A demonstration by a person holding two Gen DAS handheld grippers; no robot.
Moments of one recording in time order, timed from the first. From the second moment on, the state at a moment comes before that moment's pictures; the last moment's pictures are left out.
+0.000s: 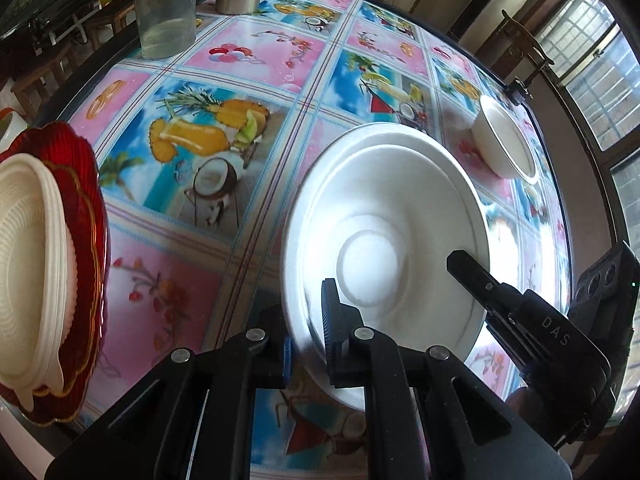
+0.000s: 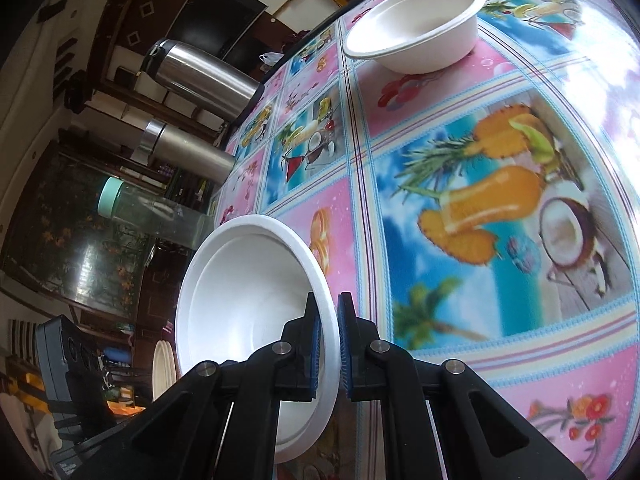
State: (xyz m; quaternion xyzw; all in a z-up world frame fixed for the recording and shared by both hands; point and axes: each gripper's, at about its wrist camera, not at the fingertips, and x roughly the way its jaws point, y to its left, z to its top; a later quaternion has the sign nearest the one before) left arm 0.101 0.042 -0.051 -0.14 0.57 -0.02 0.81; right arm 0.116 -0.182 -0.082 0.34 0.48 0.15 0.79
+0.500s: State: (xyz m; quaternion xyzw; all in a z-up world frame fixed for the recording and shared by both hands) left arm 0.045 0.038 -0.053 -0.11 0.57 -0.04 0.81; right arm 0.064 -0.176 -0.075 0.31 0.45 0.17 0.82
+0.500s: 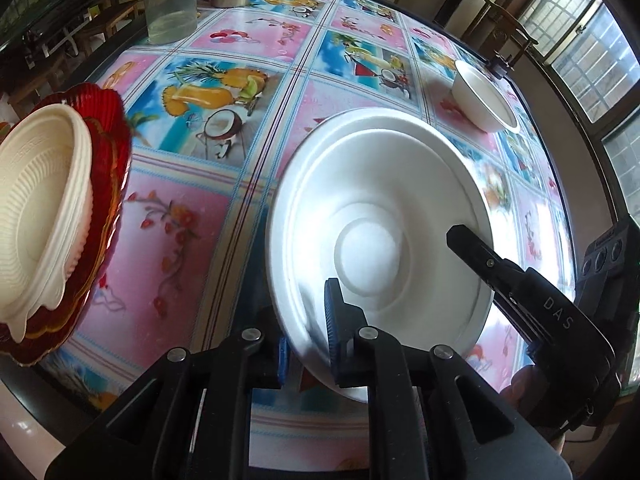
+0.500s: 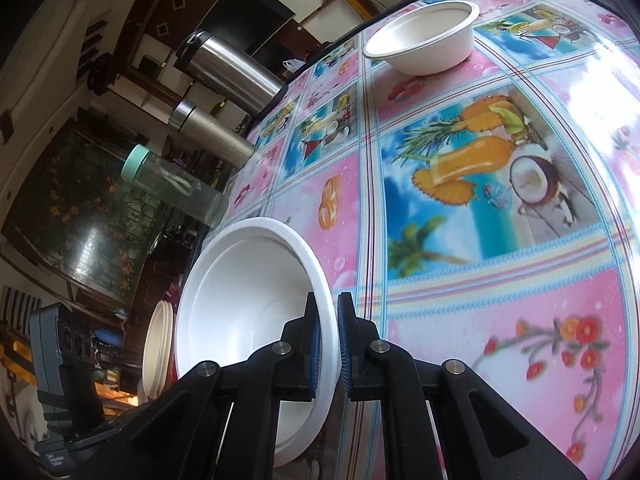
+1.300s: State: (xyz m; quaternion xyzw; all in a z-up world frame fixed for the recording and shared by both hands) left arm -0.033 0.070 -0.053 -0.08 0.54 -0.04 0.84; right arm -0.002 -0.127 -0.066 0.21 0.51 0.18 0.82
